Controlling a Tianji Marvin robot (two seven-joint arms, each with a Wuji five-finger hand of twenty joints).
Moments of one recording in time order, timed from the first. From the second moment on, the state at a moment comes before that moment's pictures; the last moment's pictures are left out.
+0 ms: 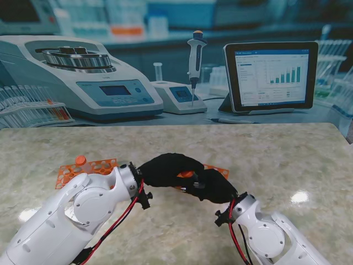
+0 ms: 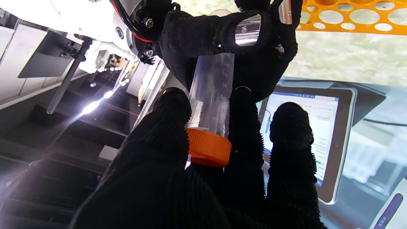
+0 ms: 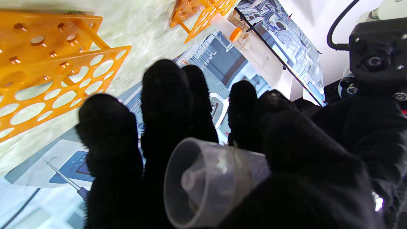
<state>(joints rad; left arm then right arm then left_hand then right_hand) 1.40 -1.05 -1.01 -1.84 0.47 -0.37 -0.28 -1.65 -1.12 1.17 -1.66 -0.41 -0.43 -0.04 1.12 -0.24 0.20 -0.06 0.59 -0.07 0.77 0.66 0.73 0.04 0.28 0.96 0.66 0.08 0.81 1.10 0.52 0.20 1.39 0.92 0.73 -0.38 0.58 -0.19 0.84 -0.14 0.84 0.64 1.27 0.06 0.37 0.48 1.30 0.00 0.87 0.68 1.04 0.16 1.36 0.59</state>
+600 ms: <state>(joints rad) 1.41 -1.05 -1.01 -1.84 0.43 -0.35 -0.28 -1.66 -1.12 1.17 -1.66 -0.41 -0.44 -0.07 1.11 -0.24 0.21 -0.11 0.55 -0.08 0.84 0.82 0.72 0.04 0.31 1.07 0.75 0.09 1.16 1.12 0.81 0.17 1.53 0.96 0.79 -0.40 0.54 -0.19 0.84 -0.12 0.85 0.55 1.27 0.06 0.37 0.48 1.30 0.00 0.86 0.67 1.04 0.16 1.35 0.59</state>
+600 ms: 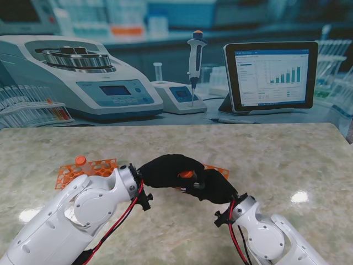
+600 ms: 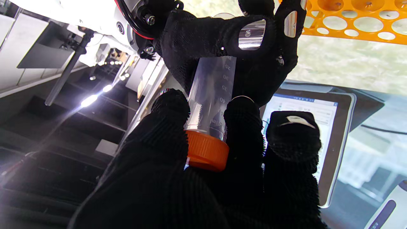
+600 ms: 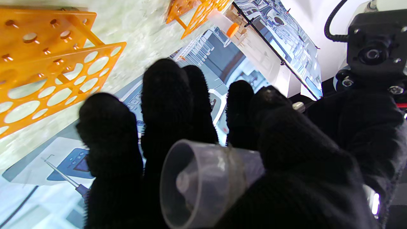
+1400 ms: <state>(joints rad) 1.46 -1.05 -1.09 -1.89 0.42 -0.37 -0.32 -1.65 -1.13 1.16 -1.65 -0.43 -0.39 -0.10 1.11 -0.23 0.21 -0.13 0.55 -0.08 0.84 0.86 0.69 0.05 0.34 1.07 0.75 0.09 1.16 1.10 0.81 0.17 1.45 0.95 0.59 -0.45 0.46 -0.10 0.76 -0.05 0.43 0.51 1.01 0.08 0.22 0.37 1.02 0.08 0.35 0.56 0.50 0.28 1.13 0.59</state>
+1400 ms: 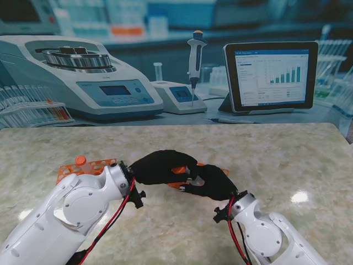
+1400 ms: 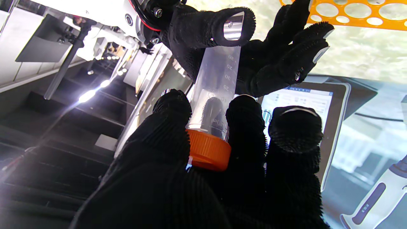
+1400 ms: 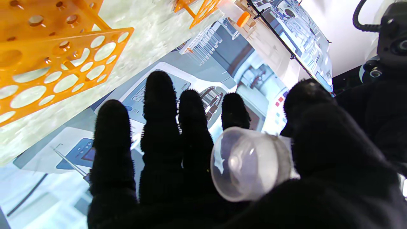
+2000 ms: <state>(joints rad) 1.49 -1.03 -1.16 -1.93 0.42 -0.36 -0.39 -1.64 -1.13 1.16 -1.64 -0.42 -0.40 -0.07 1.11 -0.23 0.21 -0.13 0.55 -0.08 0.84 0.86 0.69 0.06 0.35 1.07 0.76 0.09 1.16 1.10 0.81 0.17 1.44 0.95 0.47 -0.43 0.39 -0.10 0.59 -0.03 0.30 0.45 0.82 0.08 0.12 0.28 0.76 0.12 0.20 0.41 0.30 0.30 0.97 0.49</state>
